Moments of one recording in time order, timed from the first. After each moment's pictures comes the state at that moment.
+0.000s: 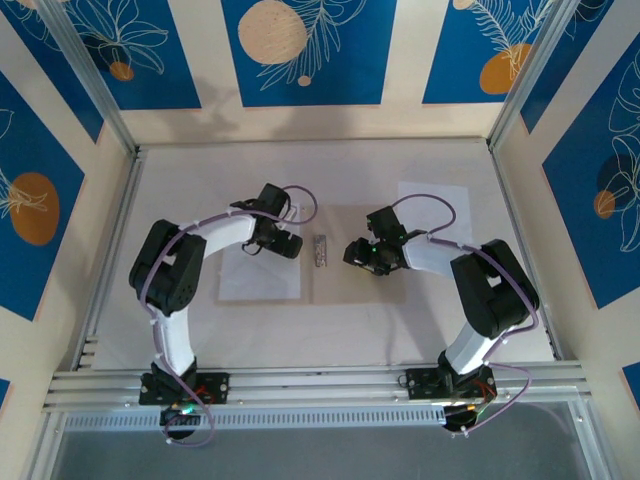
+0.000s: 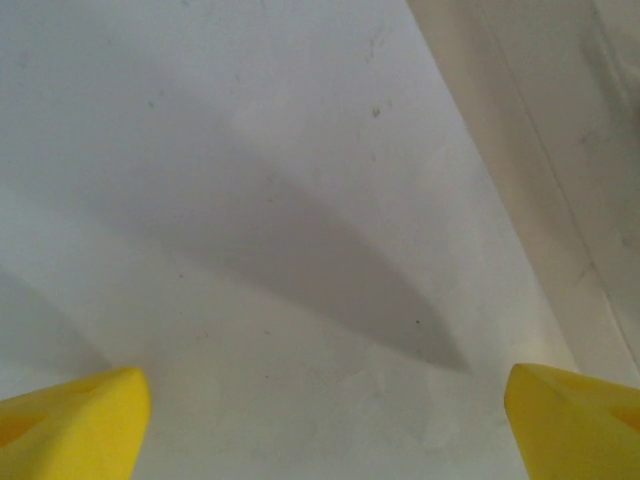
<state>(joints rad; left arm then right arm) -0.50 1.93 1.26 -0.52 0.00 -0.04 0.46 1.66 0.83 -0.25 -0.25 0.75</state>
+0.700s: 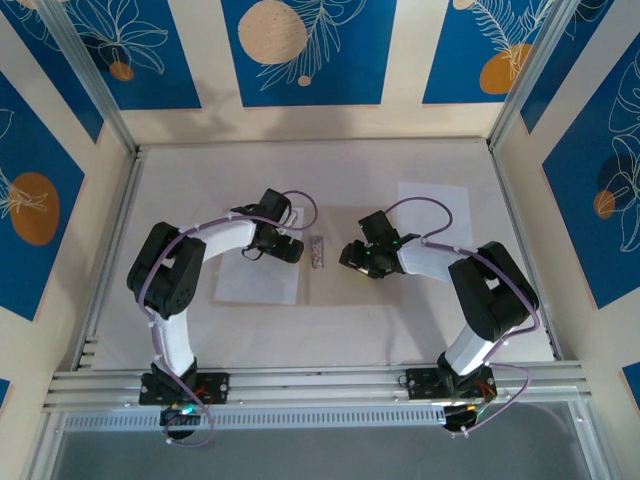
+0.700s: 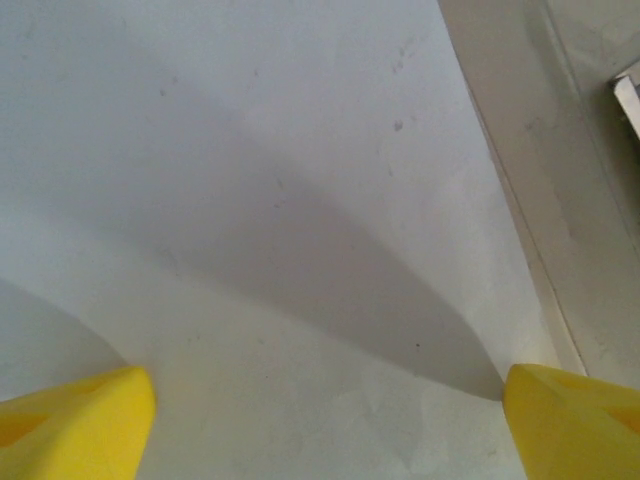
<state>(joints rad) -0.52 1.90 1.20 -0.49 0.02 -0.09 0.52 1.65 0.82 -0.23 -0.17 0.86</state>
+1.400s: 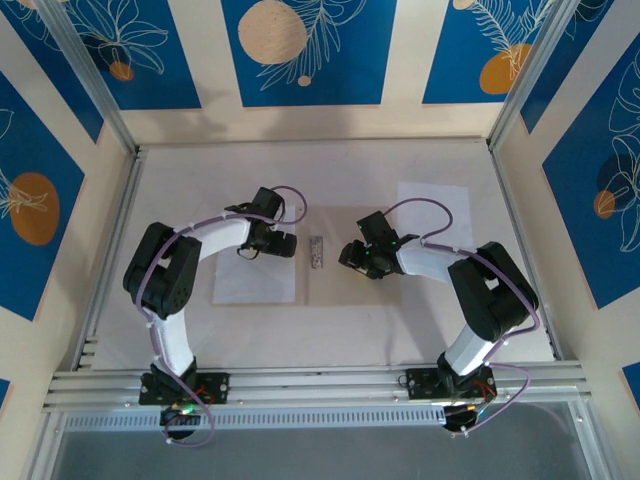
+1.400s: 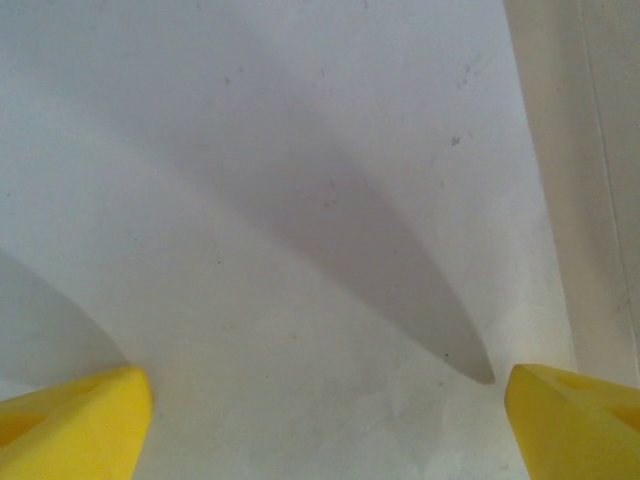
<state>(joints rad) -0.47 1.89 1.19 -0.49 -0.01 -0.23 0.53 1.65 0.82 -0.23 -0.15 0.89</state>
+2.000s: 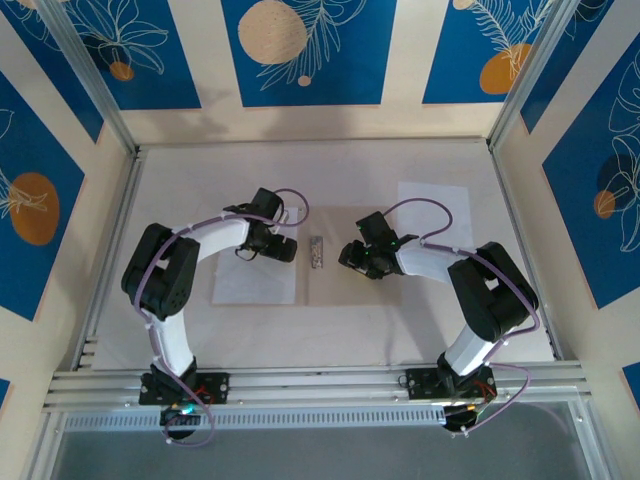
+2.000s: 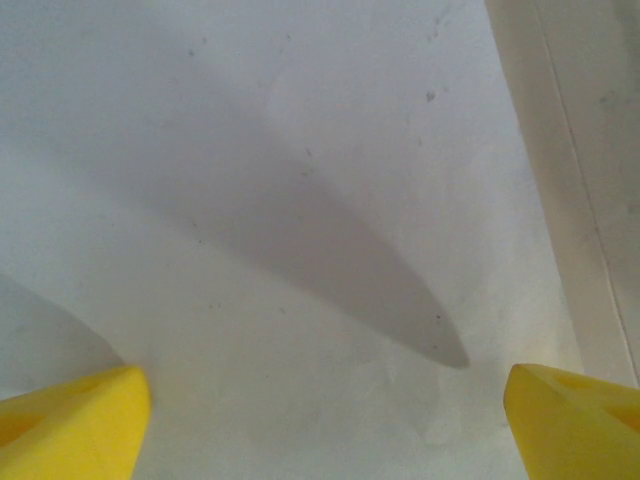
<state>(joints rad) -0.47 1.87 1.18 -0.52 0.04 -0.12 0.54 1.65 0.82 -0.23 -0.13 0.90</state>
